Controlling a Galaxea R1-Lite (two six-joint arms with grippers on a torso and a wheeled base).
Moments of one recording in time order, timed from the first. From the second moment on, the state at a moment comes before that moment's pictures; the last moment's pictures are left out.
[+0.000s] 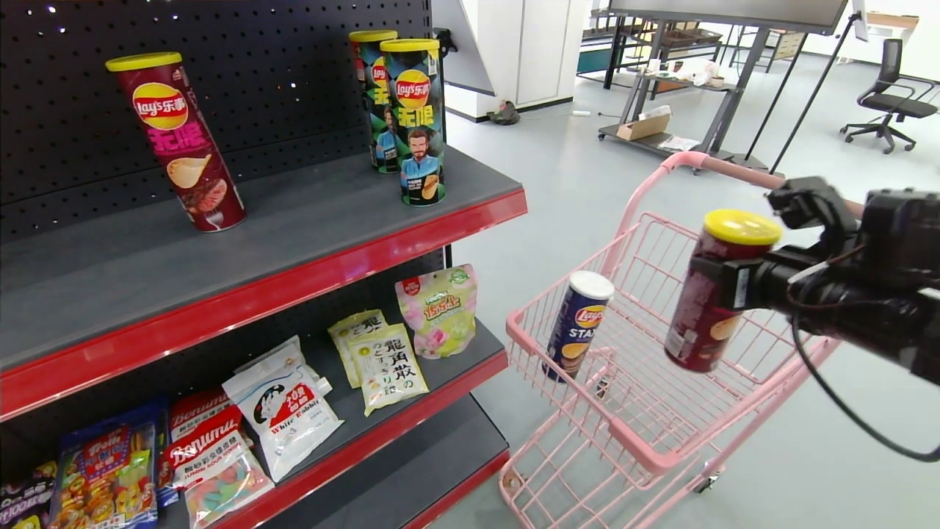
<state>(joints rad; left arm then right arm) 0.00 0.00 0.00 0.01 -0.02 0.00 0.17 1.58 -0.72 -0.60 -0.07 -0.09</state>
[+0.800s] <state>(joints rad) 0.00 0.00 0.00 0.01 -0.02 0.00 0.10 0.68 -0.64 0.23 -0.21 -0.14</state>
